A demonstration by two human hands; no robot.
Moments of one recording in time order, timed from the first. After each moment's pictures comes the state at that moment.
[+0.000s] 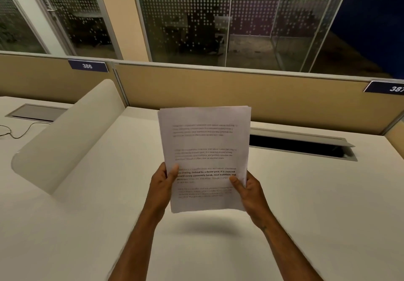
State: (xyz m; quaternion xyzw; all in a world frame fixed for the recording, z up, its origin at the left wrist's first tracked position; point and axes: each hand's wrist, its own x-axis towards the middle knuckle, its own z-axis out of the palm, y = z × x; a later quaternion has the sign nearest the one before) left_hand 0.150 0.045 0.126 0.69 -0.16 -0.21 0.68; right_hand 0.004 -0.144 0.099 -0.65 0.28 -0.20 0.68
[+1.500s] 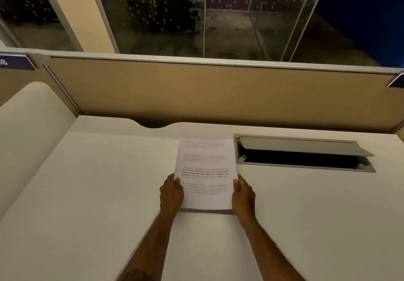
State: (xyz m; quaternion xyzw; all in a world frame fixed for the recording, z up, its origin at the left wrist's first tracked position) left_hand 0.298 -0.130 -0.010 0.87 -0.10 -0.24 0.43; right_hand 0.152 -0.260 -0.017 -0.69 0.52 -0.18 0.47
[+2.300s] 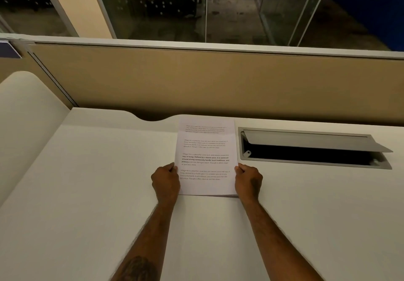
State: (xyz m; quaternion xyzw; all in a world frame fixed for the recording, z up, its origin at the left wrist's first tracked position) left_hand 0.326 -0.150 -0.015 0.90 -0.04 -0.15 0.40; right_hand 0.188 -0.299 -0.029 -0.67 0.59 -0.19 0.41
